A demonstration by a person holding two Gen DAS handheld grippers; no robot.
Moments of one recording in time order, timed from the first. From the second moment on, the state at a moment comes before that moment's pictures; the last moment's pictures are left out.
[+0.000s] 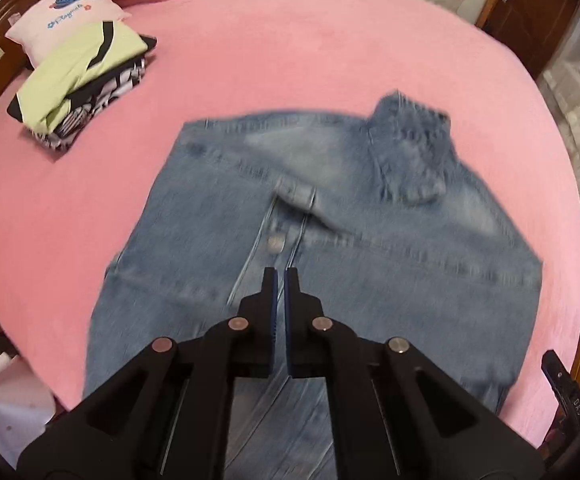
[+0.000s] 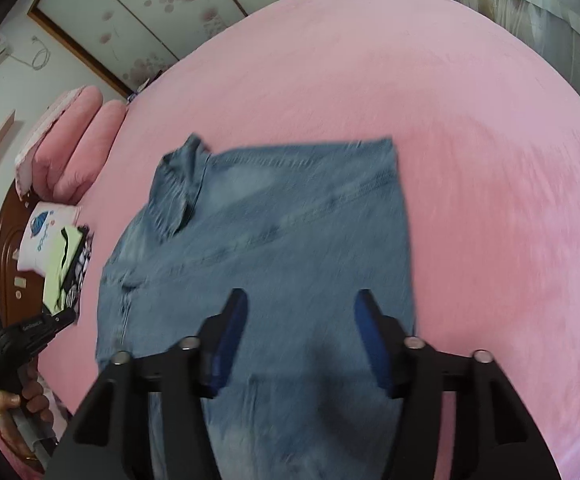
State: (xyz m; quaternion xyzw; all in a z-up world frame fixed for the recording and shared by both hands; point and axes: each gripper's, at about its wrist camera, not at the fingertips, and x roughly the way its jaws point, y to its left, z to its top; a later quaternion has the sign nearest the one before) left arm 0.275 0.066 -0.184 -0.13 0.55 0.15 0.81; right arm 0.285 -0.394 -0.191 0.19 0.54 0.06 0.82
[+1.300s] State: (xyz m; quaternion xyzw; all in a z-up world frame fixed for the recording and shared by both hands) left arm -0.024 0.177 -0.254 -0.09 0.70 0.10 0.70; right arm -0.029 -0.399 -0.241 0.25 0.61 -0.10 0.74
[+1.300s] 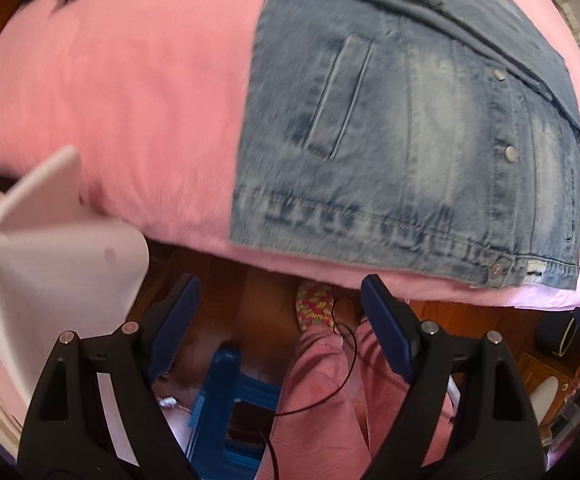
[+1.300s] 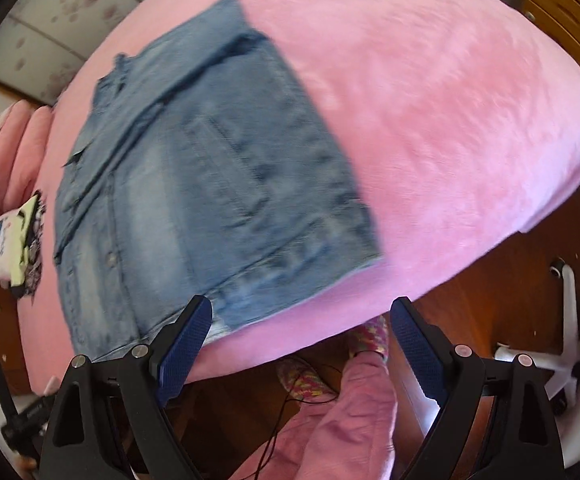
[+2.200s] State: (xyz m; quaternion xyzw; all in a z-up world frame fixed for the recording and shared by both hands) left arm -0.051 0.266 -0.330 -0.36 0.62 0.12 0.69; right arm 0.022 -0.433 -0.284 0.27 0.65 -0.09 0.71
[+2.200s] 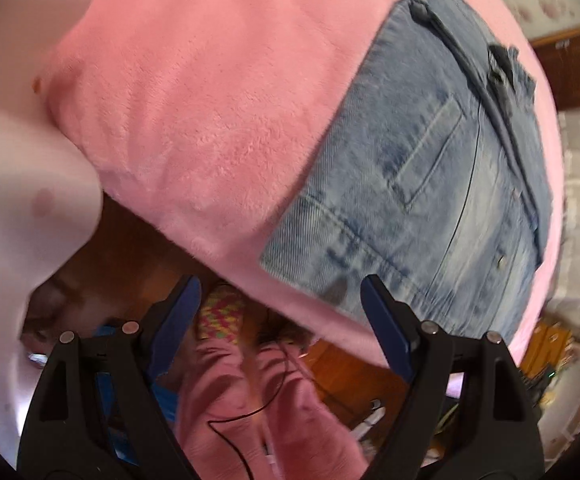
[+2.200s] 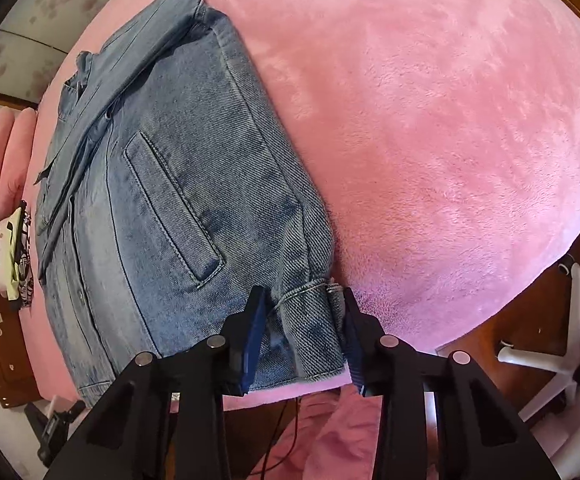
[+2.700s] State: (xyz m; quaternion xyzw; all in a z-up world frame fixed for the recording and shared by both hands) left arm -0.023 0.264 -0.346 -0.38 0.61 0.08 0.69; right arm 0.014 -0.425 -0.256 0.30 0.62 -0.11 0.72
